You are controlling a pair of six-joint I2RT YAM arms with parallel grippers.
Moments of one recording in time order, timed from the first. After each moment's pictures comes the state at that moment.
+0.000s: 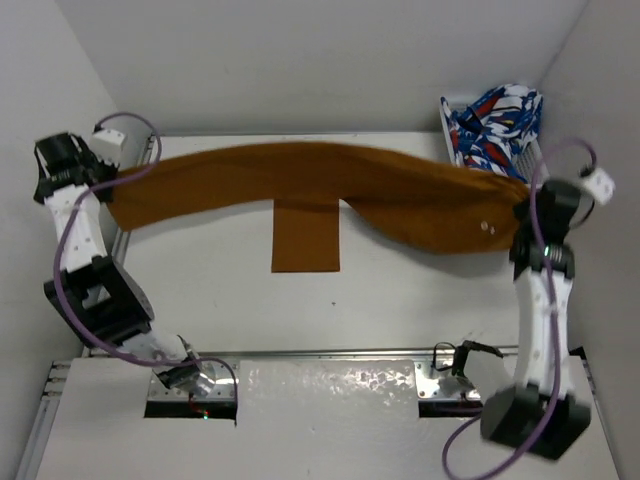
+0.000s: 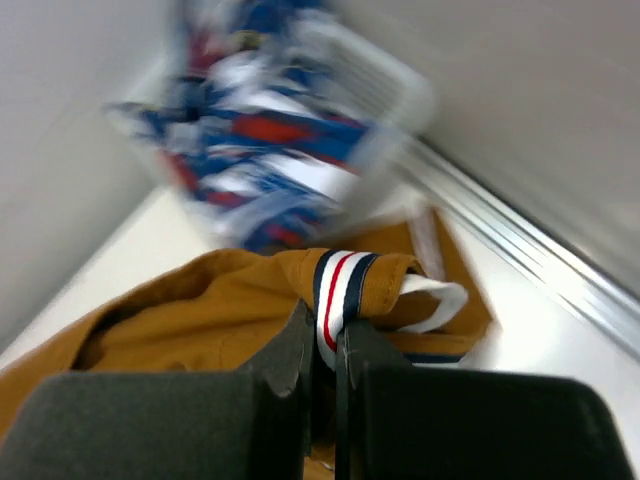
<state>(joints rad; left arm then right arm) 0.53 1.63 1.55 -0.64 0.19 0.70 -0.32 1.08 1.03 -0.30 0.22 0.47</state>
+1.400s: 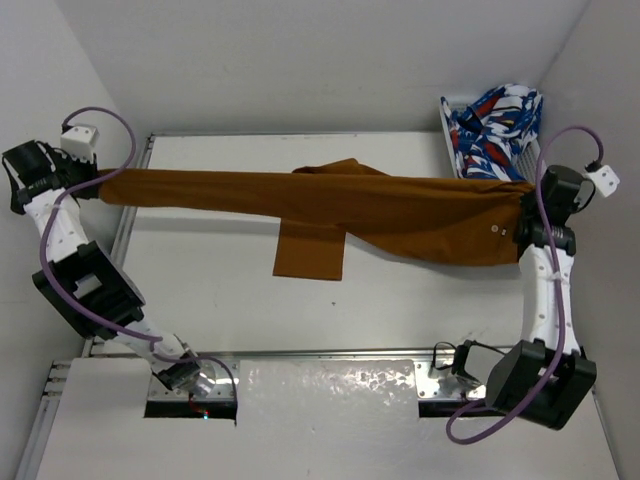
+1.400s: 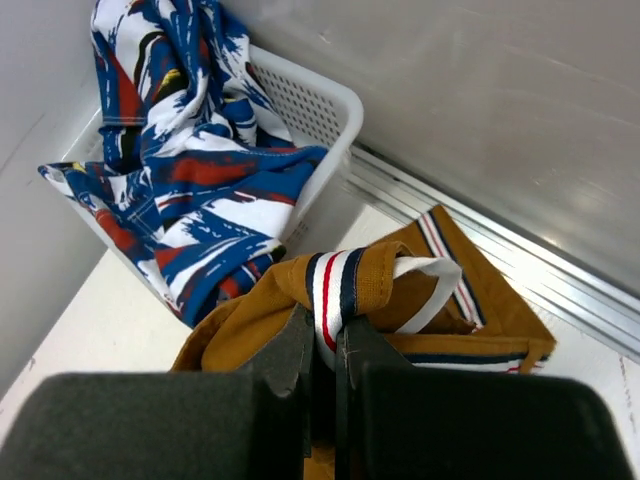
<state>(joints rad) 0.69 1.67 1.50 -0.48 0.50 0.62 -0.37 1.15 0.97 -0.21 0.35 0.55</state>
